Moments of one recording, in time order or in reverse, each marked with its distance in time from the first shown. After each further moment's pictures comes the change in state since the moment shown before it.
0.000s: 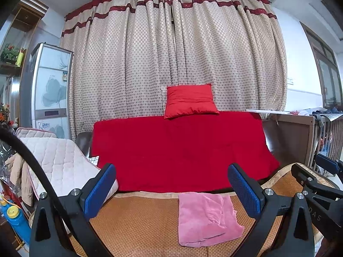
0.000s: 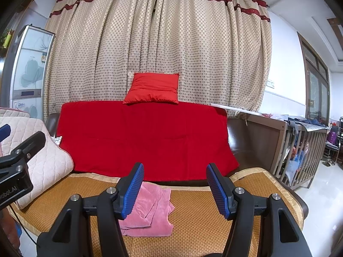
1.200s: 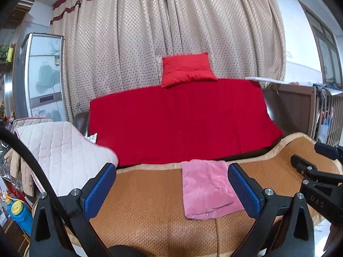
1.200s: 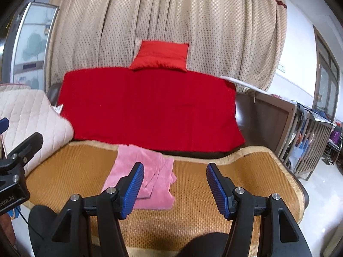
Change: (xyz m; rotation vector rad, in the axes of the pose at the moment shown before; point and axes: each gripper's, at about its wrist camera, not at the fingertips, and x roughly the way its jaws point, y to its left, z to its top) left arm 0.027 0.001 -0.055 0.061 0.186 0.000; right arm 0.031 0.013 -0.046 -0.073 0.201 0.021
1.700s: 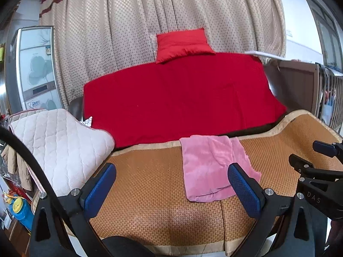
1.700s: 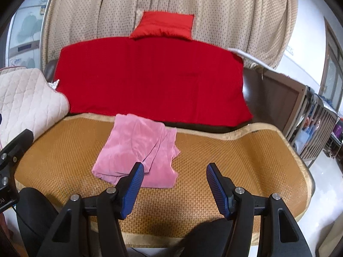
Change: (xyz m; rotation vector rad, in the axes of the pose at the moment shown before) left arm 0.048 -0.011 -0.033 0.047 0.133 -0.005; right arm 0.066 0.005 -0.036 -0.016 0.175 0.017
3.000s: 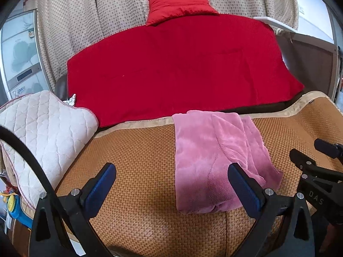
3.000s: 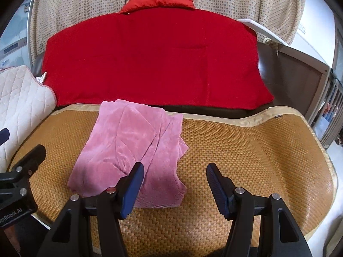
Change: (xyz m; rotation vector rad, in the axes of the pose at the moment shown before) left arm 0.142 -0.035 0.000 0.008 0.207 0.012; right arm 0.143 -0.004 0.017 0.046 0.124 0.059
